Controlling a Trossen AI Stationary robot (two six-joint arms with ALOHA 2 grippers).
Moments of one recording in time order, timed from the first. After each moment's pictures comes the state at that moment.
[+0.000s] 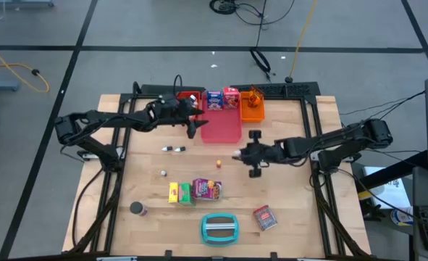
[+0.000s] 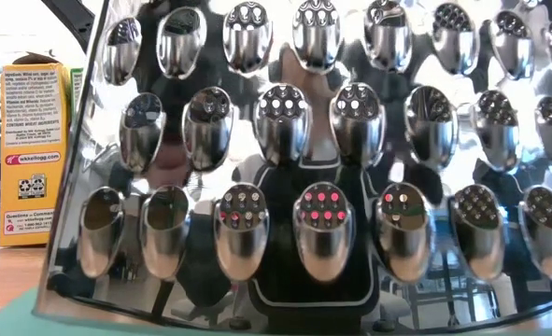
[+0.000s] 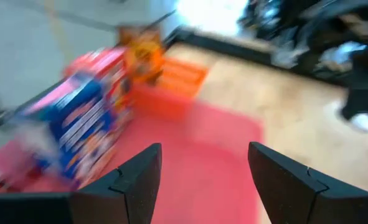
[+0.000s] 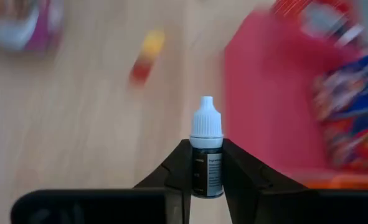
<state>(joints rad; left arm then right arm) 0.49 1.47 0.72 0.42 0.24 -0.04 0.10 1.38 0.83 -0.28 0.36 -0.19</state>
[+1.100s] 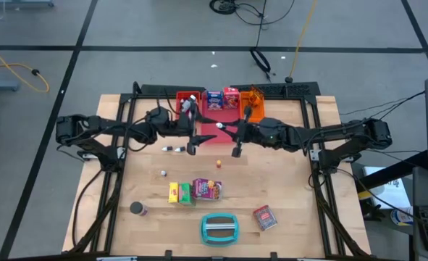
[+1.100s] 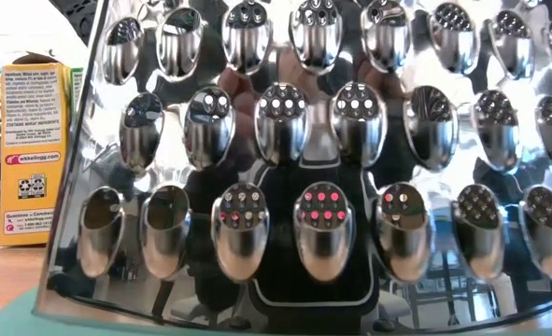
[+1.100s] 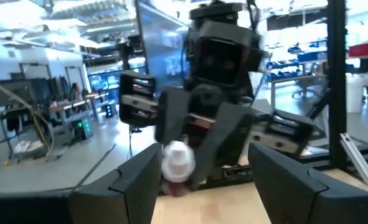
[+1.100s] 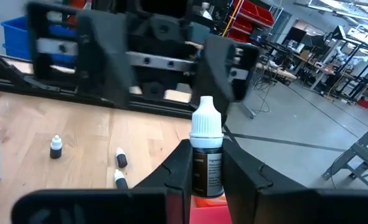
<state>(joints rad) 0.25 1.47 0.72 0.95 0.34 0.12 -0.04 1.38 0.91 0.34 0.28 -0.30</state>
